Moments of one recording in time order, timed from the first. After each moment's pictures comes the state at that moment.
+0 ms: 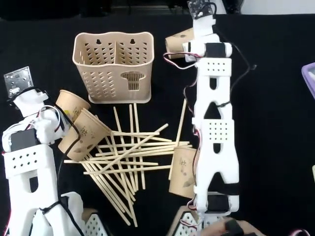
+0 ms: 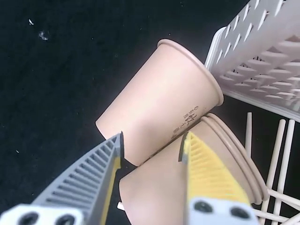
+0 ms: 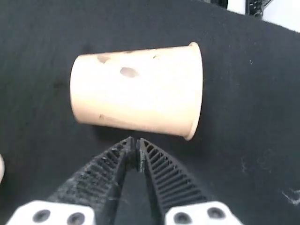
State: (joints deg) left arm -21.5 -47.6 48.9 58.0 3.2; right arm 0.4 70.6 -91.6 80.1 17.3
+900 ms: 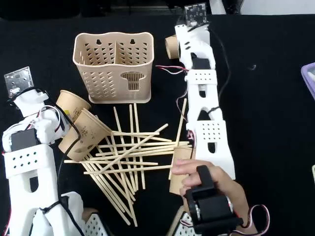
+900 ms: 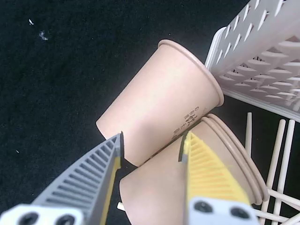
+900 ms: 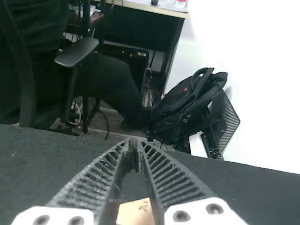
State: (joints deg) left arm -21.5 -47.6 48.9 58.0 3.2; right arm -1.4 82.2 -81.9 16.9 12.6
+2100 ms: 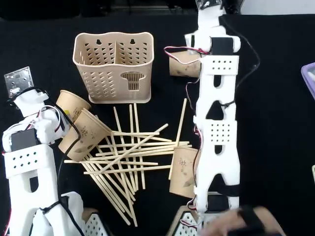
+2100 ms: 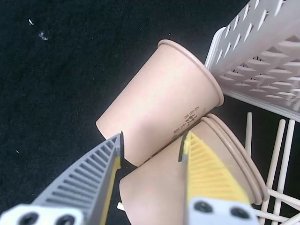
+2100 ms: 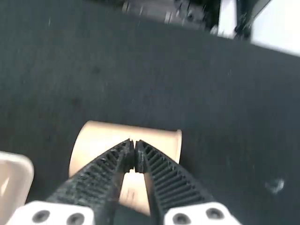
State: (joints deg) left arm -21.5 -47.7 48.9 58.0 3.2; right arm 0.1 63.7 -94.5 83.7 12.3
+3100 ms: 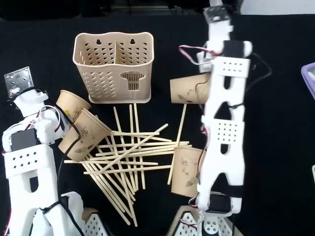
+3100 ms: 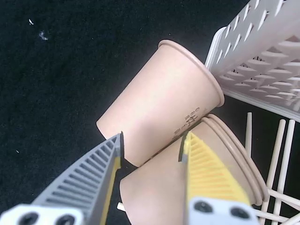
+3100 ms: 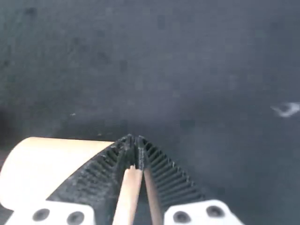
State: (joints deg) left arm -21.5 -47.7 48.9 58.0 3.2; right arm 6.5 66.4 -94.6 99.3 15.4
